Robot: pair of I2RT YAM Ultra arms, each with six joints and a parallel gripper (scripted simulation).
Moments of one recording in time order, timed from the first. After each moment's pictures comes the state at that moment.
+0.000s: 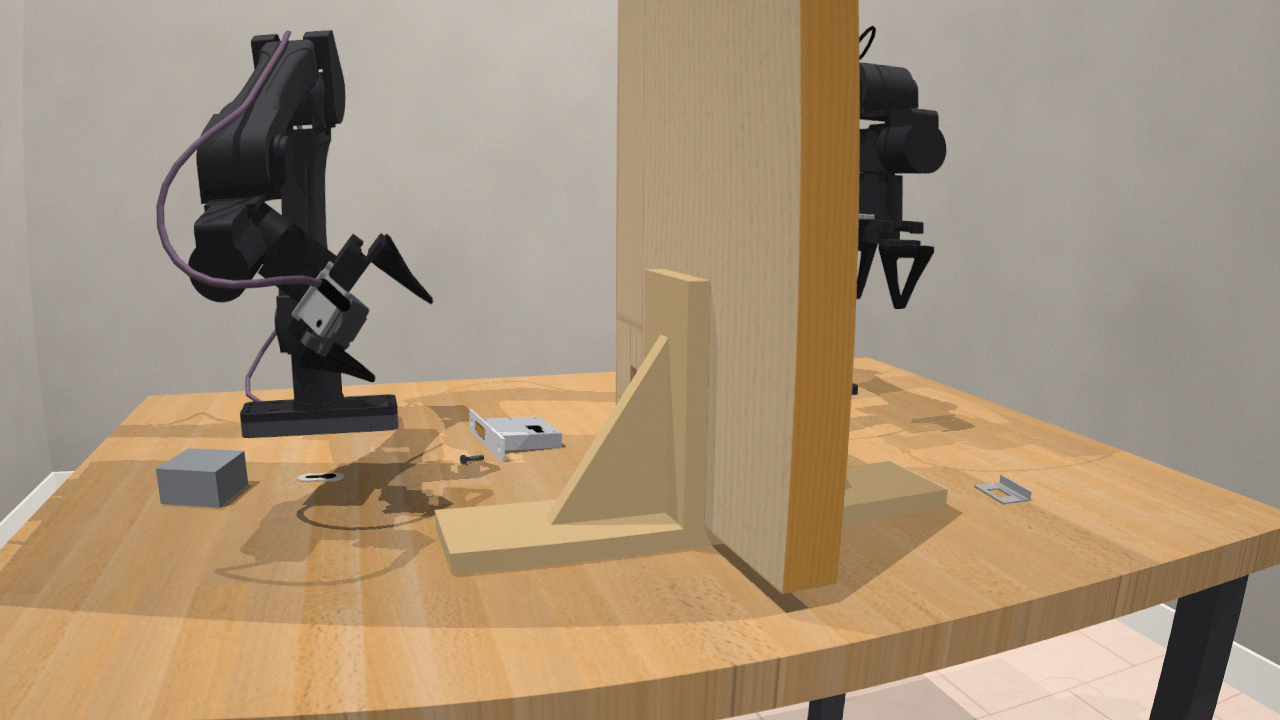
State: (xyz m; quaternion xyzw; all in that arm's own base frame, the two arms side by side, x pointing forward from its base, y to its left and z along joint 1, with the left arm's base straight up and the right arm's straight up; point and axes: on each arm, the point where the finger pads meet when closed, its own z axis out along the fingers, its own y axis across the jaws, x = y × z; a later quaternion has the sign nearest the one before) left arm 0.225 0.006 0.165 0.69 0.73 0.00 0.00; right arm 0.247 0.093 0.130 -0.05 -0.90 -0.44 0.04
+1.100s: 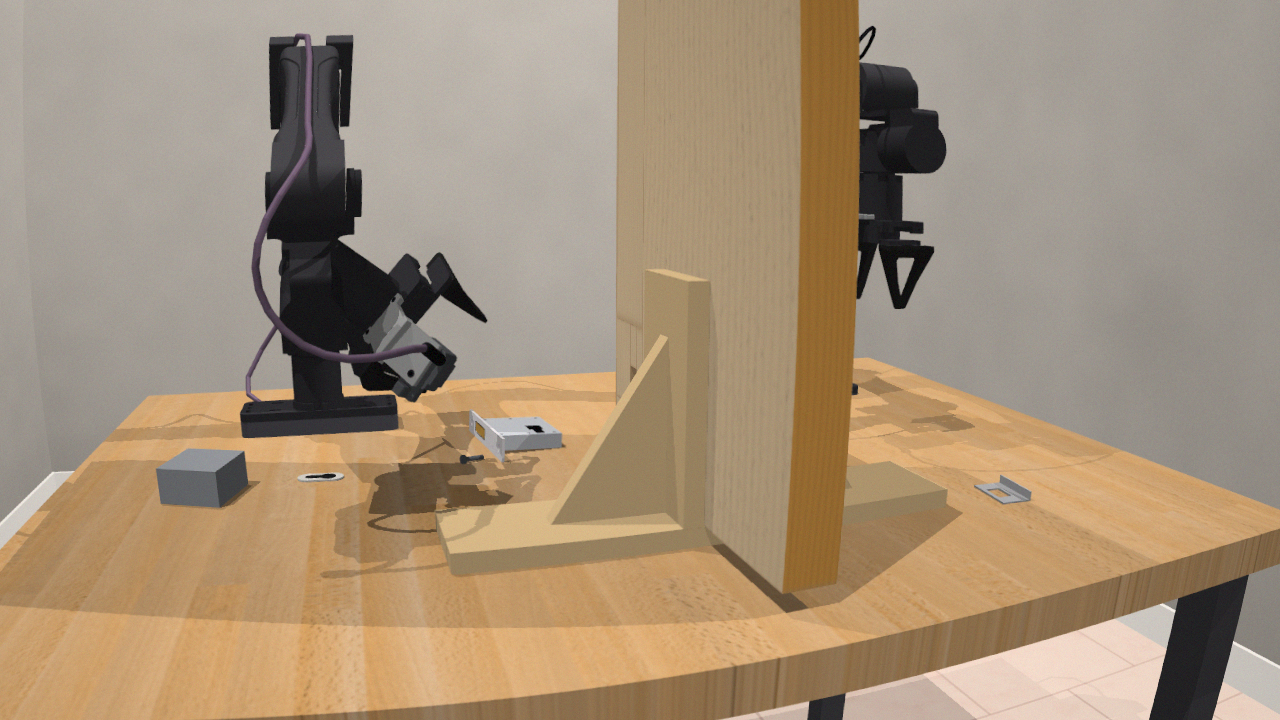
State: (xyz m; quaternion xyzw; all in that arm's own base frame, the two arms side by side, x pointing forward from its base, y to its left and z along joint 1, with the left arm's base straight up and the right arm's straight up) left arm 0.225 0.006 0.165 0.69 0.73 0.00 0.00; right arm 0.219 0.147 0.108 -0.01 -0.89 -0.42 0.19
